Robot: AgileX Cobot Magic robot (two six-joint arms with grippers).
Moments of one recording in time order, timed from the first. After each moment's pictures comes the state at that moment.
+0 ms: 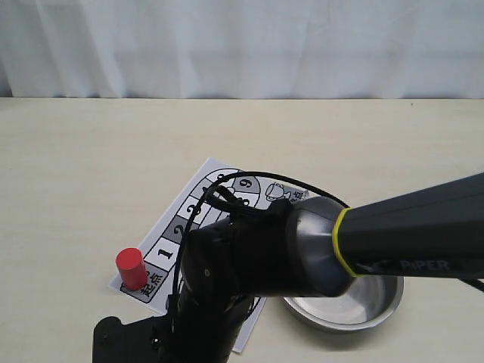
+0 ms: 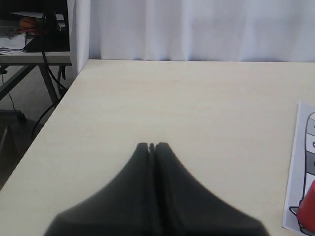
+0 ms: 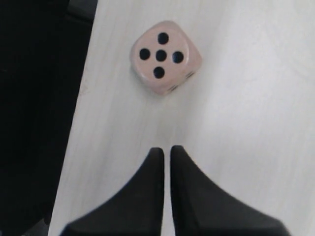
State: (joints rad) left arm 0.05 0.01 0.01 -0.03 0.32 0.06; right arm 1.02 1.96 -1.13 0.46 0.76 -1.11
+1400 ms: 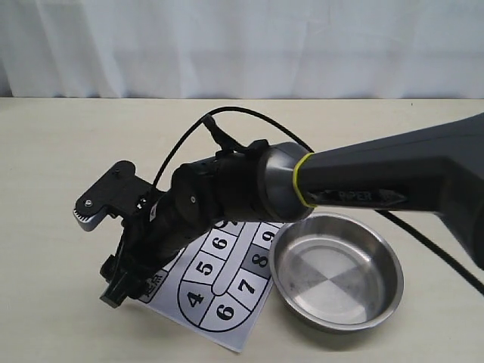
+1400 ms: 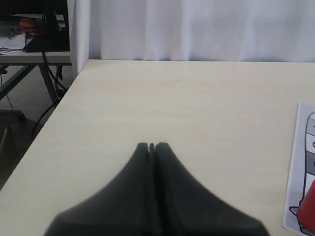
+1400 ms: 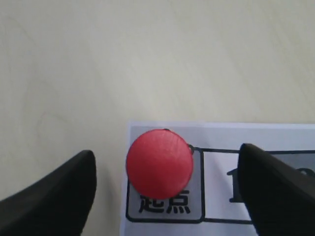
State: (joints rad) left arm 0.05 0.01 0.01 -0.03 0.32 0.06; right arm 0.89 2.10 -1.39 0.33 0.38 -0.51
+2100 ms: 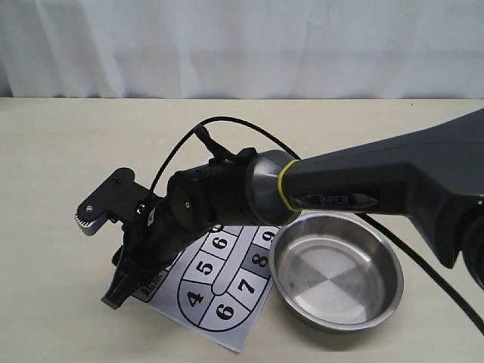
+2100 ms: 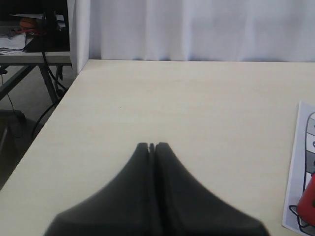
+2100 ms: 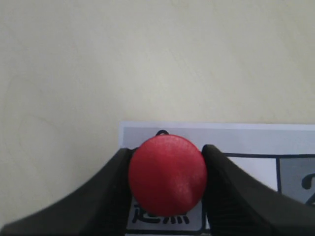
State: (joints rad) left arm 0.05 0.01 0.01 -0.03 0.32 0.06; right arm 0.89 2.15 -1.41 0.33 0.37 -0.50
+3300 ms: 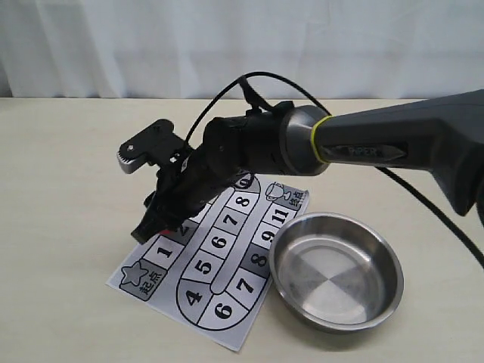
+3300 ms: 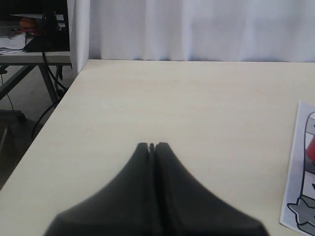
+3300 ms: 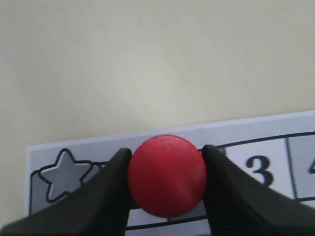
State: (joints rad) left arm 0.05 0.01 0.01 -0.03 0.32 0.06; right arm 0.74 2.14 -1.49 0.33 0.42 -0.48
